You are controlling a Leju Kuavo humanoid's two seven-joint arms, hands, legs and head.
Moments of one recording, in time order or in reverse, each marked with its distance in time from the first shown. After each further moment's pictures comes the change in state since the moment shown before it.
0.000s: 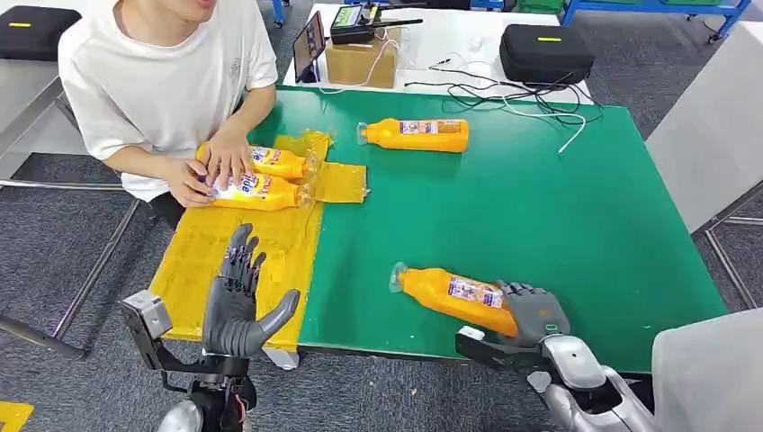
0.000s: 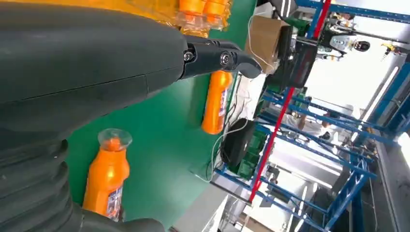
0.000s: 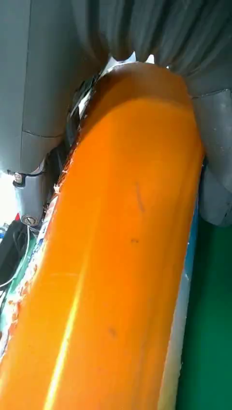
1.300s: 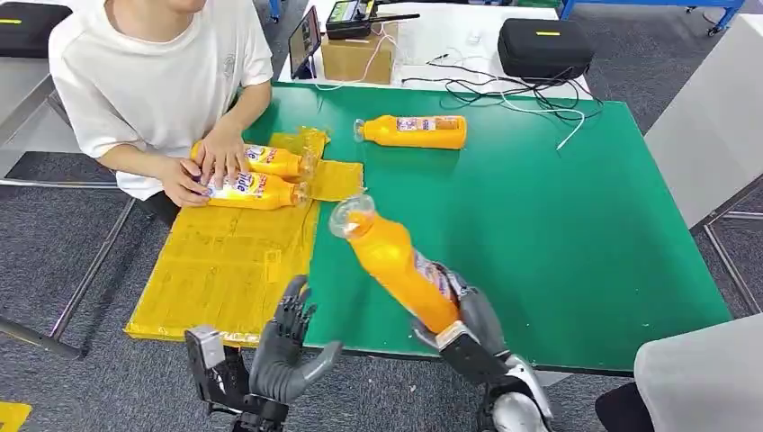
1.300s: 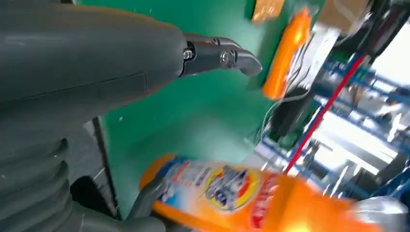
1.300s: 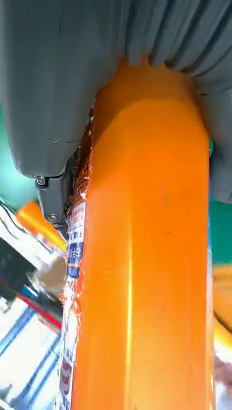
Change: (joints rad) left arm 0.048 0.071 -0.215 0.158 0.184 0.010 -0.080; right arm 0.143 0.379 -0.147 -0.138 -0.694 -0.186 -0.586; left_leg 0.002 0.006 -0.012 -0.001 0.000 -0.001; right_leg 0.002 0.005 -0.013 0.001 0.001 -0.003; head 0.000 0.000
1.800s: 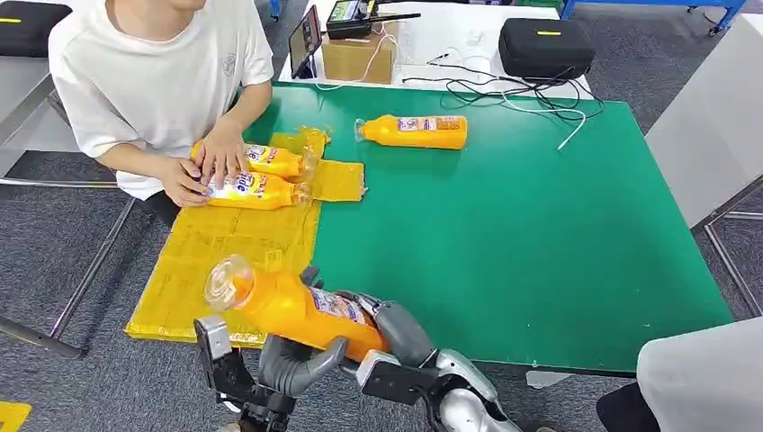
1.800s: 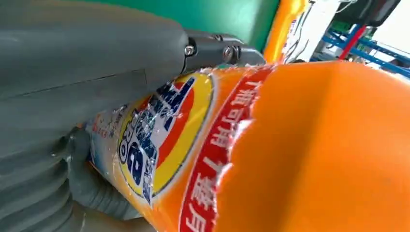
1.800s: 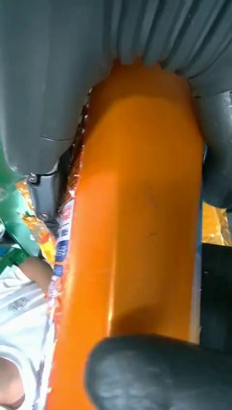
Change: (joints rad) left arm -0.048 0.007 -0.015 0.025 0.045 -0.057 -0.005; right arm -0.117 0.039 0.264 0.098 0.035 0.142 0.003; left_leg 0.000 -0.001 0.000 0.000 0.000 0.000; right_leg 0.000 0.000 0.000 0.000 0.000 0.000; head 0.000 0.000
